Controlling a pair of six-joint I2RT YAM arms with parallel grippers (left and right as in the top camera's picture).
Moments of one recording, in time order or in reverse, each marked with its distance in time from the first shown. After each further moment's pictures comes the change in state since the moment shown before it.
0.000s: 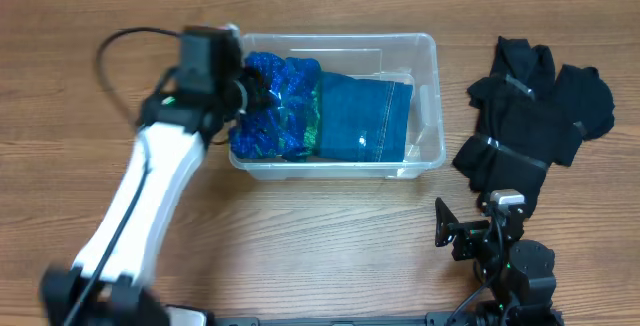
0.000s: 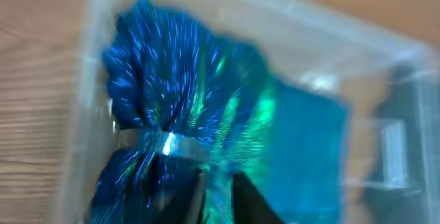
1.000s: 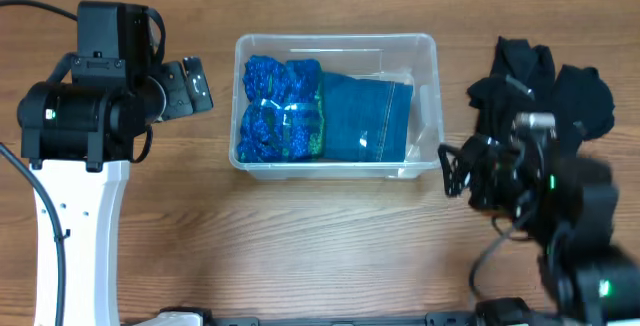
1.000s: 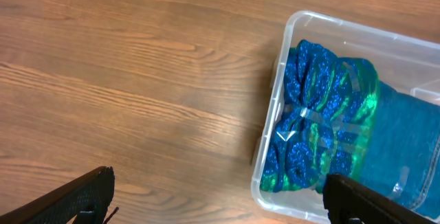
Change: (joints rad) left arm 0.132 -0.125 0.534 -0.737 -0.346 0.161; right arm 0.000 0.746 0.789 -0.214 -0.163 0.158
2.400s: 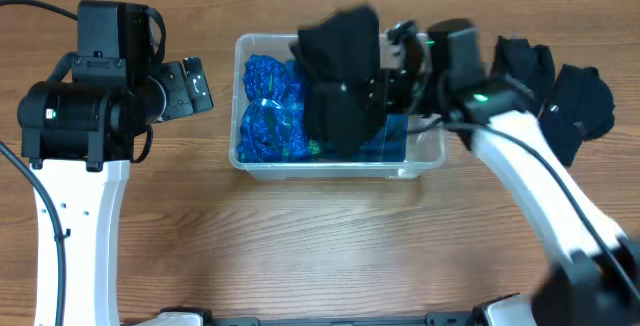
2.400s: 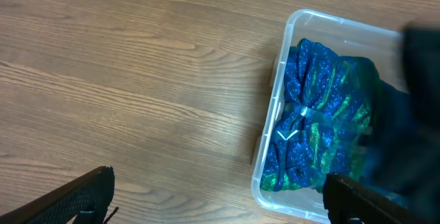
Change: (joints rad) left arm 0.000 0.001 0.000 -0.003 0.000 0.000; right arm 0.193 0.867 0.350 0.282 -0.346 0.103
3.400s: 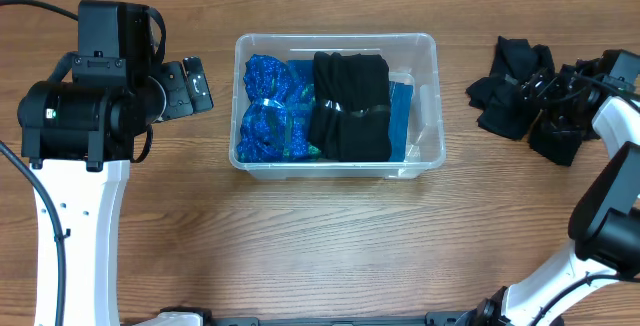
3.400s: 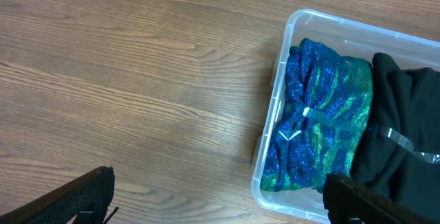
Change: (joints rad) left arm 0.000 0.001 0.000 0.000 0.000 0.000; right arm -0.770 0.371 0.035 0.033 0.193 -0.054
